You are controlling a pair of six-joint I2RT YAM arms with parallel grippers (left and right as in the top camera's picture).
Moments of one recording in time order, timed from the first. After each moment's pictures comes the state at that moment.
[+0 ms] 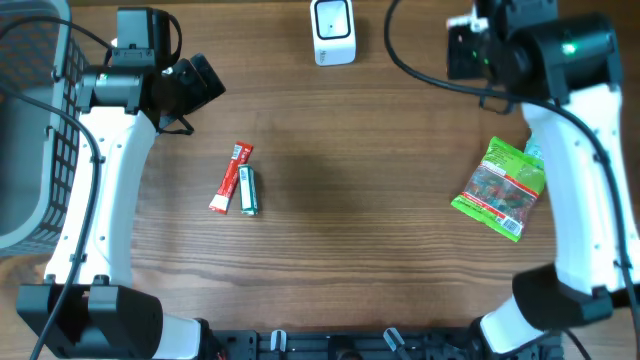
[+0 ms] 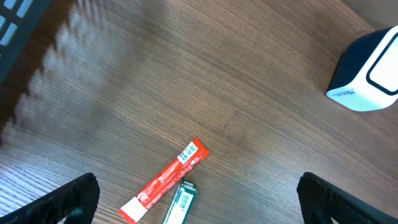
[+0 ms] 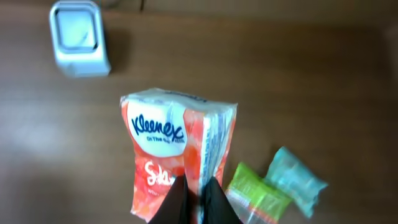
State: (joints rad) left arm -0.04 1.62 1.60 -1.04 -0.06 -0.58; right arm 0.31 1.78 2.19 -1.35 0.36 0.15
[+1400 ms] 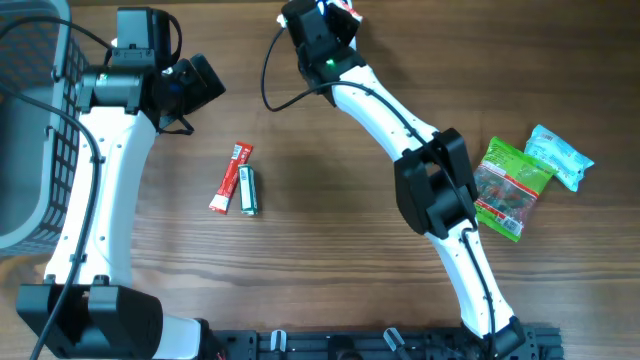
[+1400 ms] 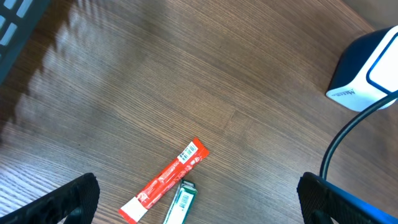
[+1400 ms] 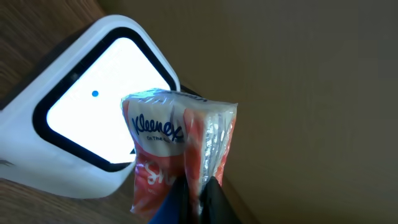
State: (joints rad) left arm -0.04 1.62 1.60 -1.04 -0.06 -0.58; right arm 0.56 2.50 2.19 -0.31 0.77 -0.80
